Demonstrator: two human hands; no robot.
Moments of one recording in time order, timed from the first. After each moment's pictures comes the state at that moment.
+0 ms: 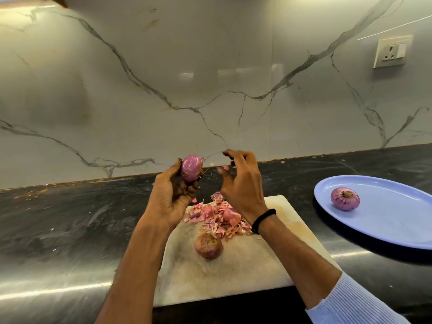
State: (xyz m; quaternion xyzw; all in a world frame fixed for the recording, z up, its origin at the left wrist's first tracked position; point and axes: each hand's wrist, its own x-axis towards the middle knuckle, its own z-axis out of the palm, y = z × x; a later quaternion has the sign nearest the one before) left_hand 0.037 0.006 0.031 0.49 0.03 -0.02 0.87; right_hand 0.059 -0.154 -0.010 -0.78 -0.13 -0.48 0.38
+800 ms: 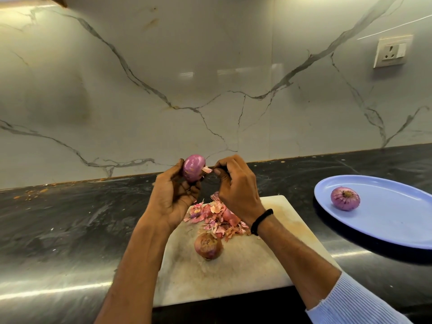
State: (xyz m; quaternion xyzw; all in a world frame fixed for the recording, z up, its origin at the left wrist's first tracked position) left_hand 0.034 0.005 0.032 0.46 0.02 -0.05 0.88; right_hand 0.063 -0.149 -0.014 -0.76 -0.20 -0.51 0.35
